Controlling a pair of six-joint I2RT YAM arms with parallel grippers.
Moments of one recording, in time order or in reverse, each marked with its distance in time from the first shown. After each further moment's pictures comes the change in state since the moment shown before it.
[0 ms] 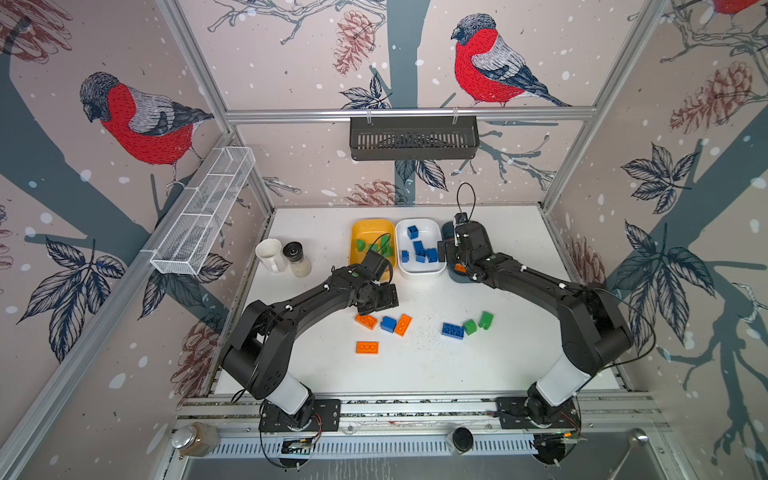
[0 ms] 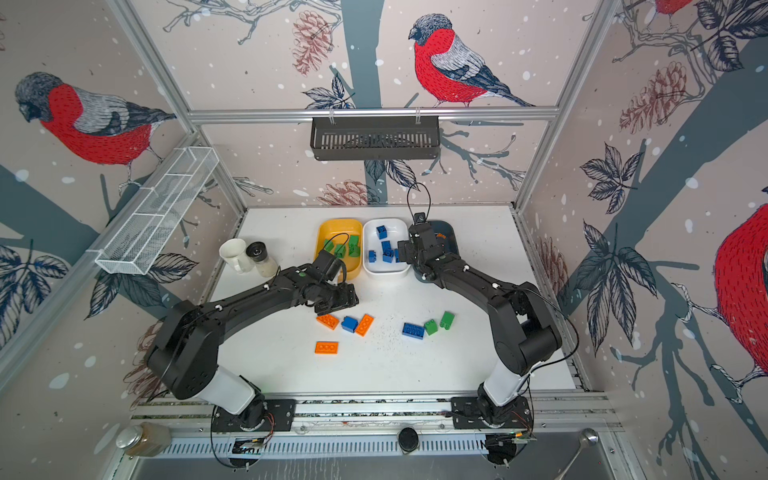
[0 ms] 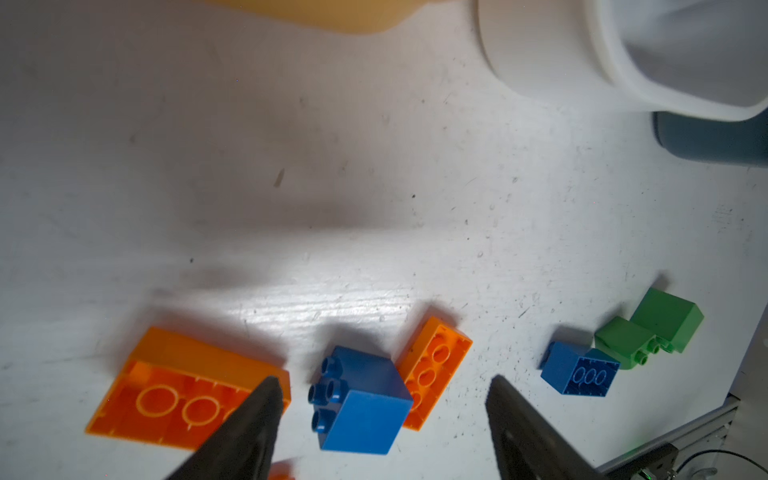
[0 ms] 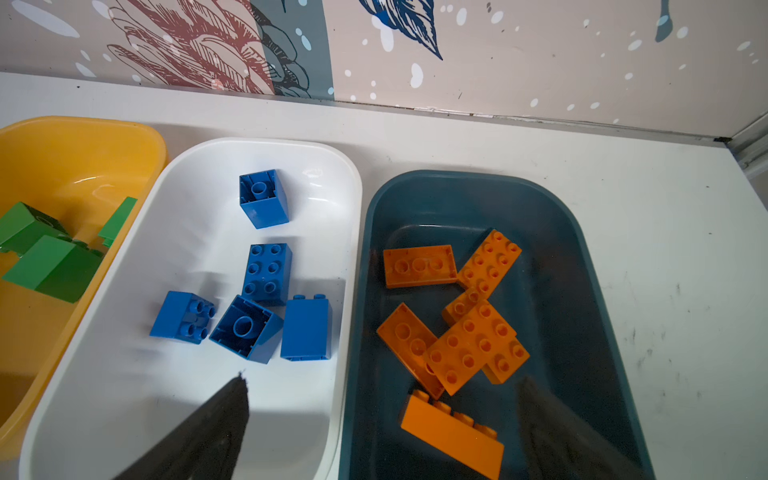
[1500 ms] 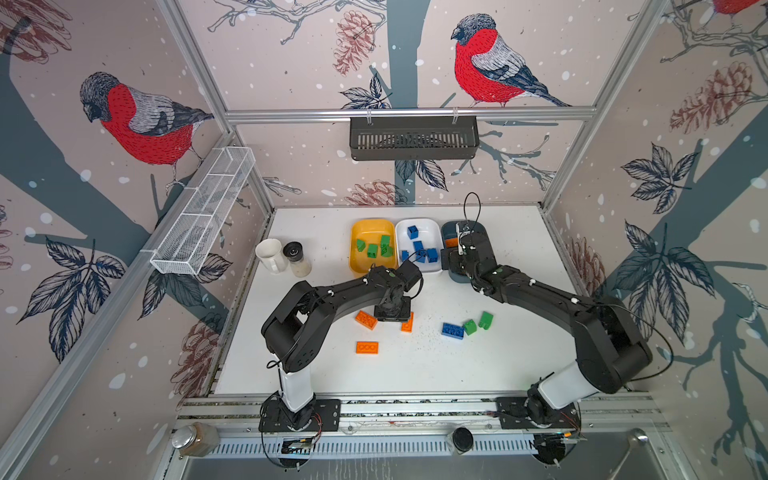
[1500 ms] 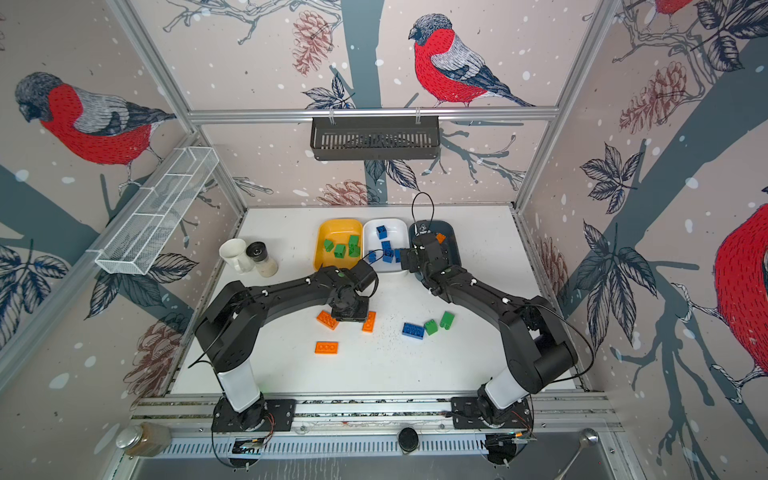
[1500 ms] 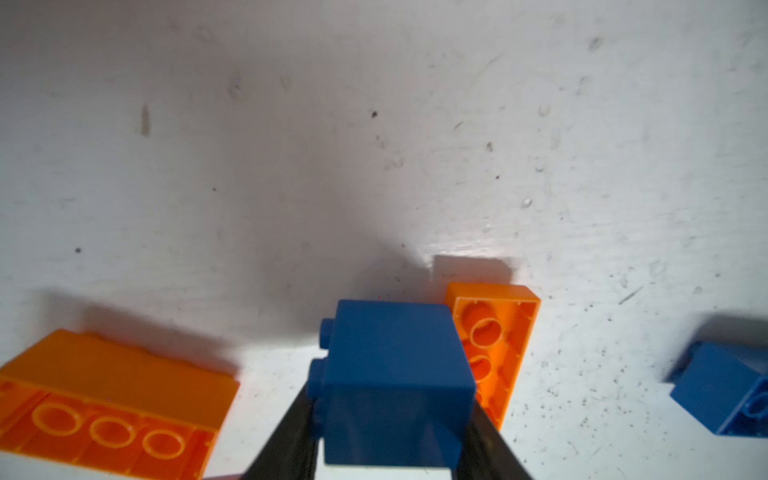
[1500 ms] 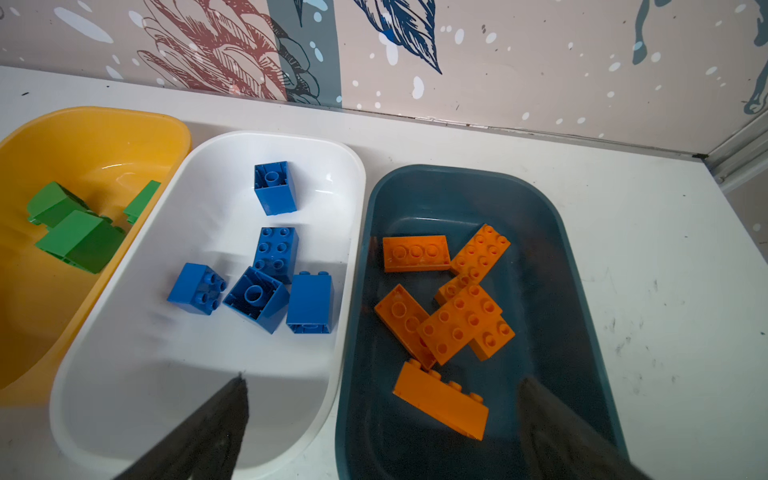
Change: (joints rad) left arm -0.192 0.251 0.225 -0.192 -0.163 0.082; right arm 0.026 -0.118 -0.146 0.081 0.010 -0.051
